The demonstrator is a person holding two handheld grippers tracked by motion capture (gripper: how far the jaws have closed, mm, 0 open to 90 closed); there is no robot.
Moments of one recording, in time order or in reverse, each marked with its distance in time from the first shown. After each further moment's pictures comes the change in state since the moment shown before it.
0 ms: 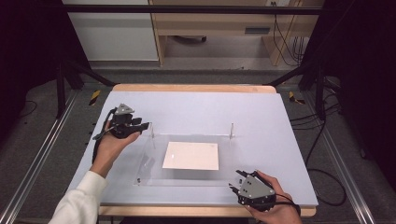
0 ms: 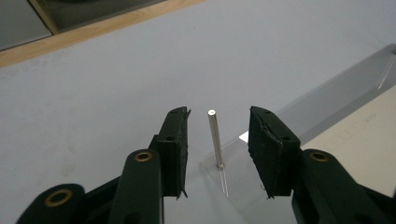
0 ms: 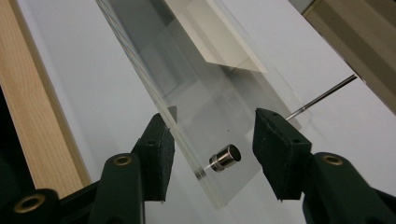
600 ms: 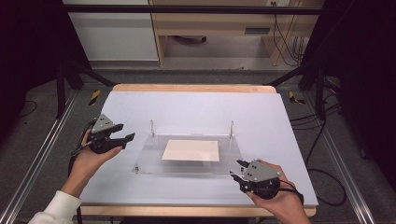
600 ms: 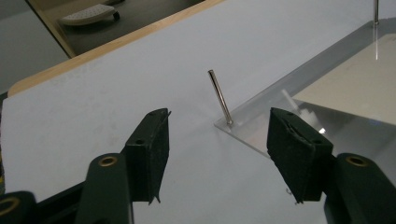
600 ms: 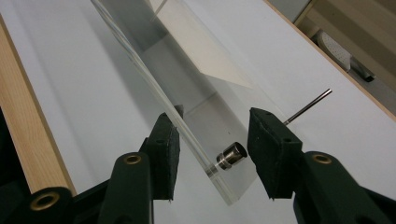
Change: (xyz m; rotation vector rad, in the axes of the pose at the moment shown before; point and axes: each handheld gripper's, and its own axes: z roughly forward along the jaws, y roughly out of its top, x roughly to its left) left arm 0.001 -0.033 -0.054 -0.046 0.030 0.120; right arm -0.032 0.029 -0.012 -0.019 0.031 0.093
